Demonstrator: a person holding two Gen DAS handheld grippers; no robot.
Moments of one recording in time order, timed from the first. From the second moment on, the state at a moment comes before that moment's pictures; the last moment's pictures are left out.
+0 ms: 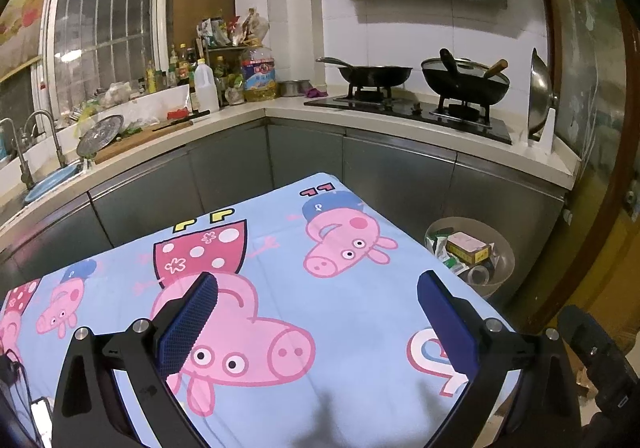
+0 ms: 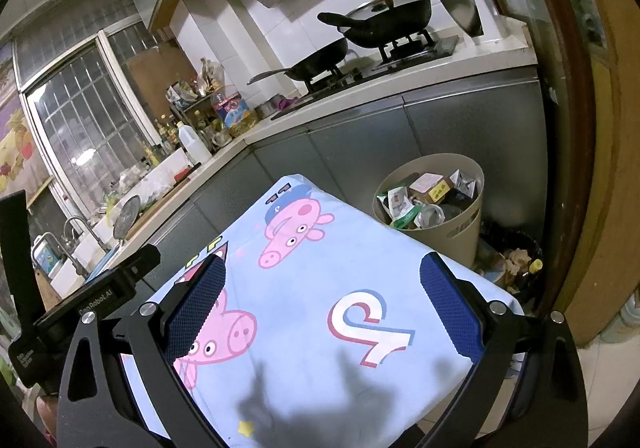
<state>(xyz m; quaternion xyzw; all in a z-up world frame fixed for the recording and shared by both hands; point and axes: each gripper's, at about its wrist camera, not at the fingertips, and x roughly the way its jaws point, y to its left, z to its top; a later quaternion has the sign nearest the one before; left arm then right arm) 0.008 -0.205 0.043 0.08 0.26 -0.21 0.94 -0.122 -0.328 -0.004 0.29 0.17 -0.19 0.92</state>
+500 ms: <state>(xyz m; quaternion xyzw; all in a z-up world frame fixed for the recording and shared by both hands) 0.004 -0.207 0.043 0.09 0.26 -0.21 0.94 -0.123 -0.328 -0.010 0.29 0.17 -0.18 0.92</state>
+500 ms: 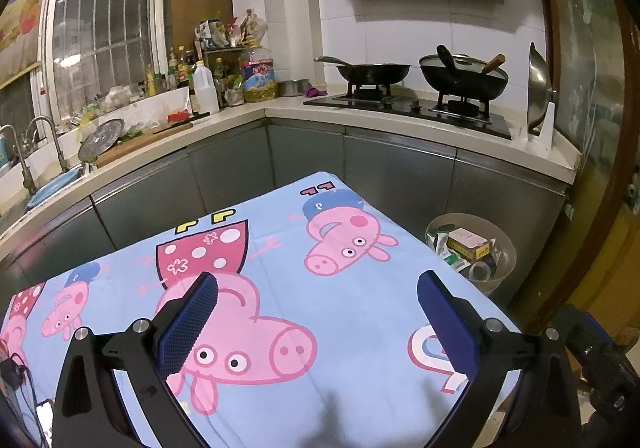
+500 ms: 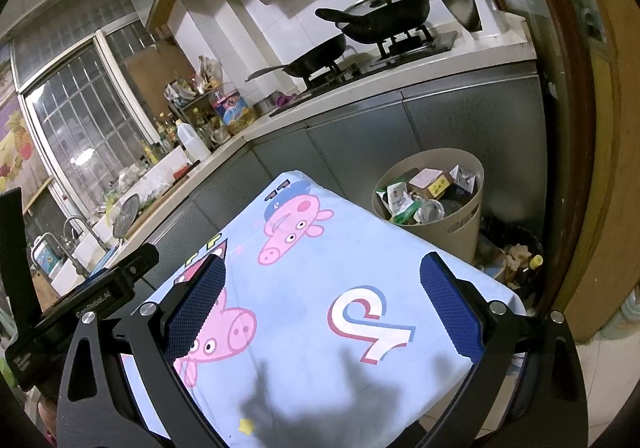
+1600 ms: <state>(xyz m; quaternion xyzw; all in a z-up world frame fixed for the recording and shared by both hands) 0.011 -0.207 0.033 0.09 0.29 -0.21 0.93 -0.121 -0.328 -0.011 0.29 0.18 -0.18 0.92</state>
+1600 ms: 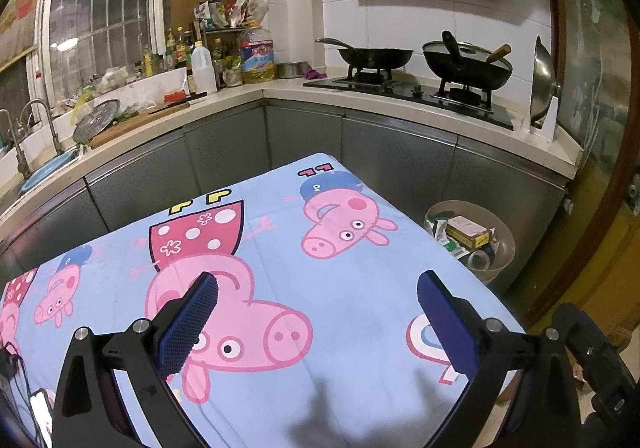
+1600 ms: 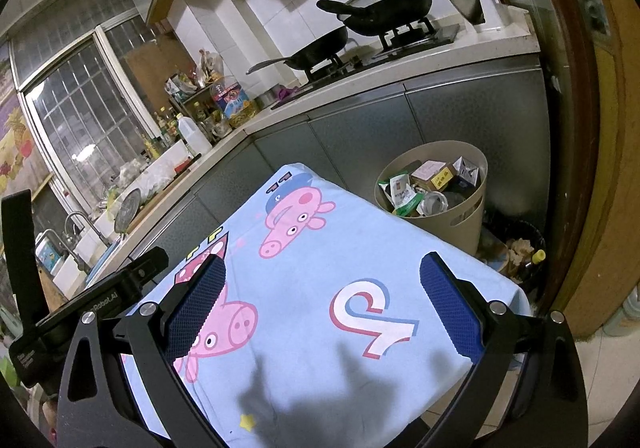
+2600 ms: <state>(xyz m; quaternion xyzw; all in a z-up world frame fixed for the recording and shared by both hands) 0.013 -0.204 0.032 0.09 0.29 -0.21 0.93 -0.121 -0.326 -0.011 0.29 0.18 -0.18 0.92</state>
